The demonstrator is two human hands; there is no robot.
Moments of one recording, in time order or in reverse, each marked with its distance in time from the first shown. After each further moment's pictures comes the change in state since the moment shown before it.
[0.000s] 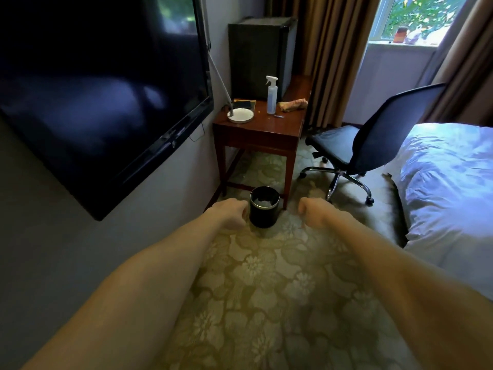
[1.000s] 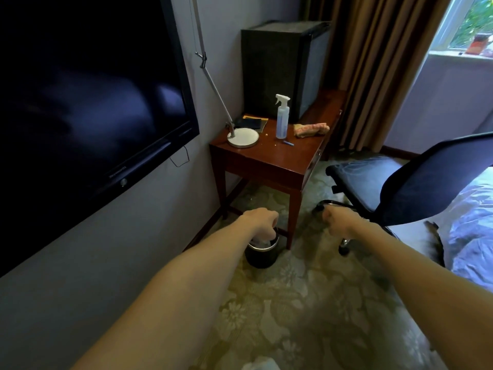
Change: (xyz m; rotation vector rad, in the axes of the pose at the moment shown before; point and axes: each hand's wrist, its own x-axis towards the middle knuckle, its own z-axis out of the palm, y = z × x) left_hand 0.351 0.115 -0.099 -0.084 -0.061 -0.099; right_hand 0.318 0.246 -0.123 -0.030 -0.059 -0.106
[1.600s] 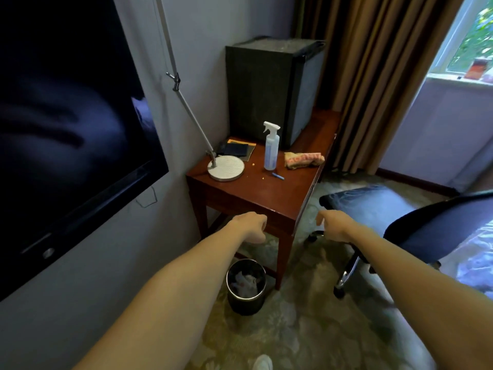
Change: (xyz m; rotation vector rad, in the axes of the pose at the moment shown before) left_hand 0.209 -0.056 -0.115 0.001 -0.003 -0.003; right_hand 0.209 0.042 -0.100 -0.030 0.010 0.036
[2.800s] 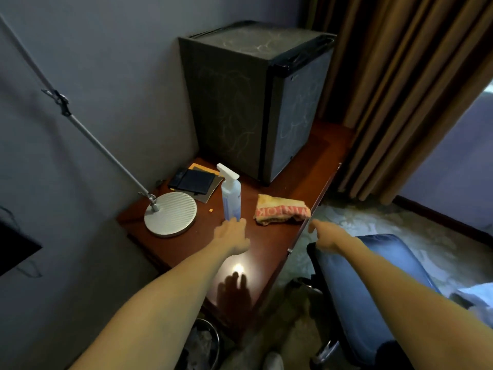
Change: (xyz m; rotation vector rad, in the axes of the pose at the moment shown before) left_hand 0.399 0.001 -0.123 -0.149 0.193 -0.319; right_hand 0.389 0.182 -0.133 -0.098 -0.134 -0.064
